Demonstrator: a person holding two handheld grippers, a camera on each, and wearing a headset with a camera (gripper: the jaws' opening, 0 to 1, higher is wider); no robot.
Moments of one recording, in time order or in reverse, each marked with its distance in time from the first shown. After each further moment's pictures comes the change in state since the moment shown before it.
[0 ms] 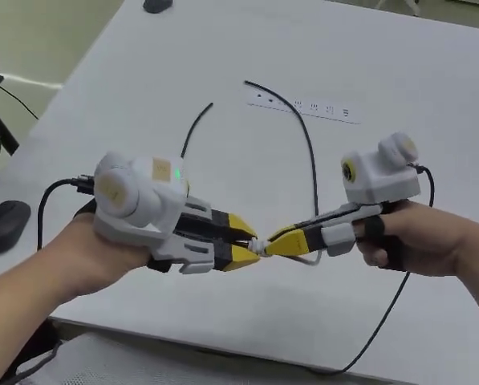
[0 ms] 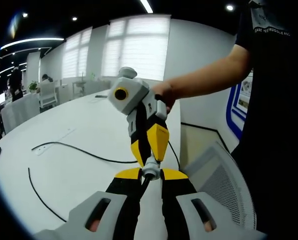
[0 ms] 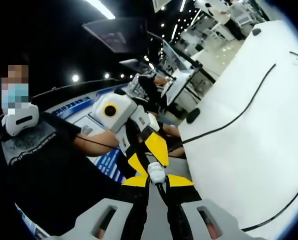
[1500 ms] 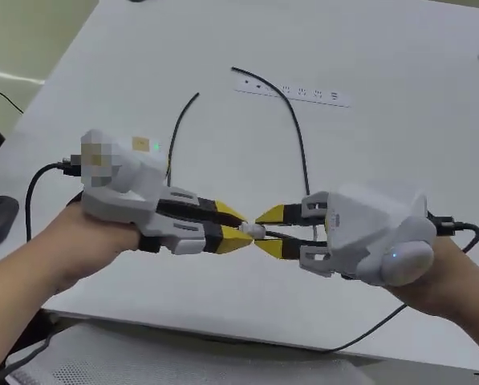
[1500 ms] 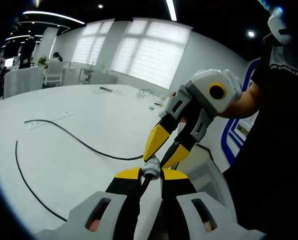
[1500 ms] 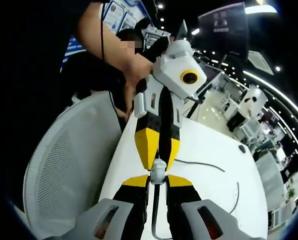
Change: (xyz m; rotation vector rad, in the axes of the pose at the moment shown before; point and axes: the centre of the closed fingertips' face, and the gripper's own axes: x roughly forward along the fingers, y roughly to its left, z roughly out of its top) left arm 0.010 -0.002 0.003 -0.236 -0.046 -0.032; right arm -0.009 -0.009 -0.008 -1.098 0.265 -0.669
